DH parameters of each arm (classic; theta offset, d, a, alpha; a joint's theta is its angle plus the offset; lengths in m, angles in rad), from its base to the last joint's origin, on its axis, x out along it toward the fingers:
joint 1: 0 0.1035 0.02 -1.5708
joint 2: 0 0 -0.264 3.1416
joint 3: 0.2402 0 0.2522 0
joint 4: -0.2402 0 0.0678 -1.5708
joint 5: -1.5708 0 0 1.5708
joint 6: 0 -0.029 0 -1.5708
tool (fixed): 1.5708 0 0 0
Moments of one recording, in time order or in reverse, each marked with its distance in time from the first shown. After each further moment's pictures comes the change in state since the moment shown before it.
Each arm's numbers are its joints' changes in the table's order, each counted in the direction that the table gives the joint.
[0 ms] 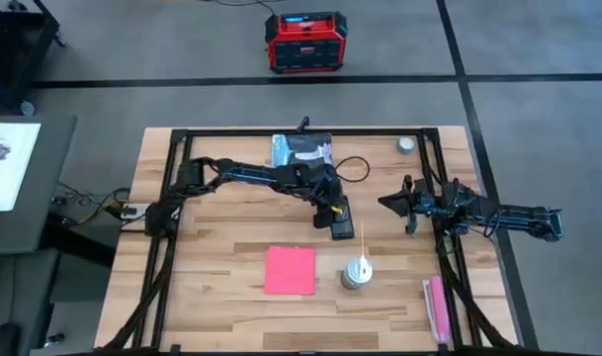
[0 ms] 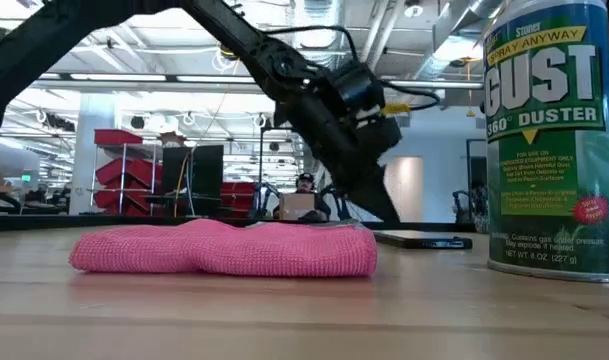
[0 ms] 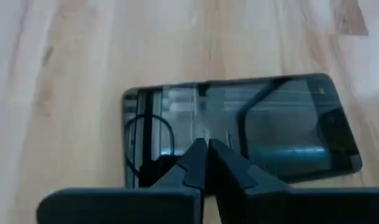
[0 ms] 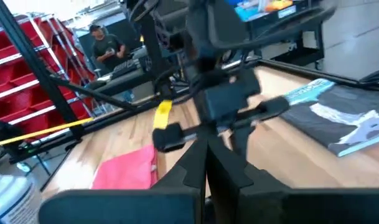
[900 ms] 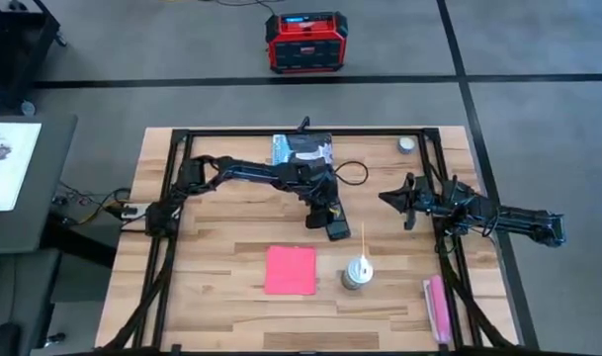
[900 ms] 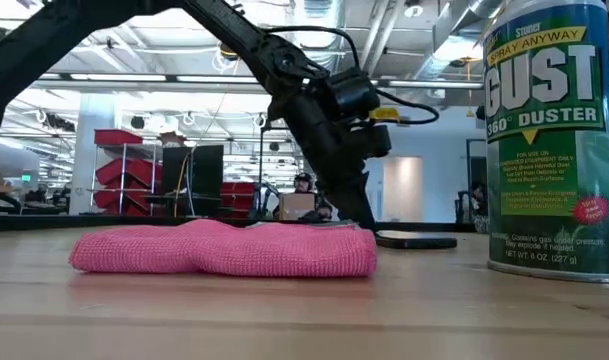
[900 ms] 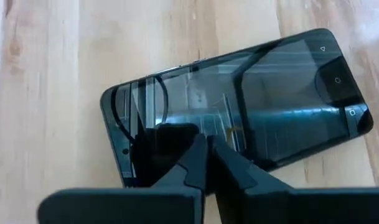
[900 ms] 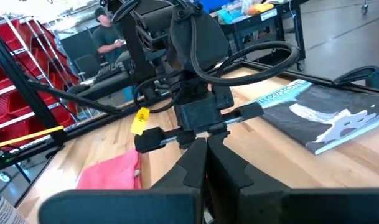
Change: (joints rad) left arm 0.030 0.001 -0.003 -0.176 -0.001 -0.109; right arm -0.048 0.006 0.001 -0.009 0.000 0.014
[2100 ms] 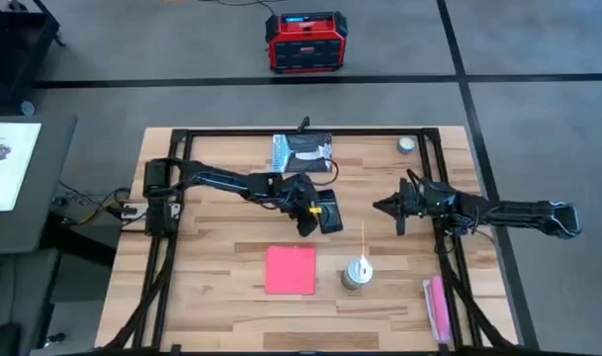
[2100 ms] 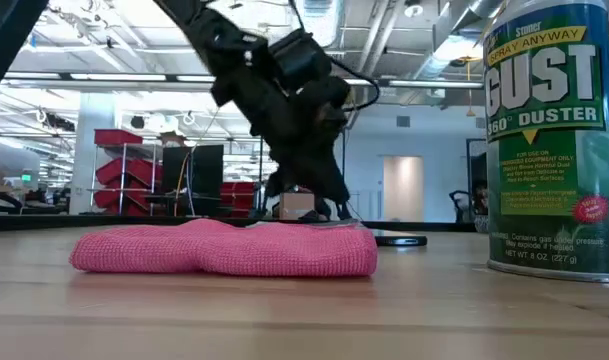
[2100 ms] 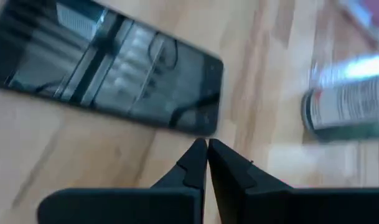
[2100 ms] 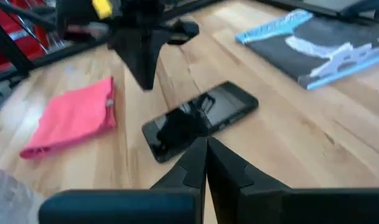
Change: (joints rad) left arm -0.061 -0.313 -0.454 0.444 -0.085 0.732; right arm 0.002 0.306 0.034 -0.012 0.008 0.088
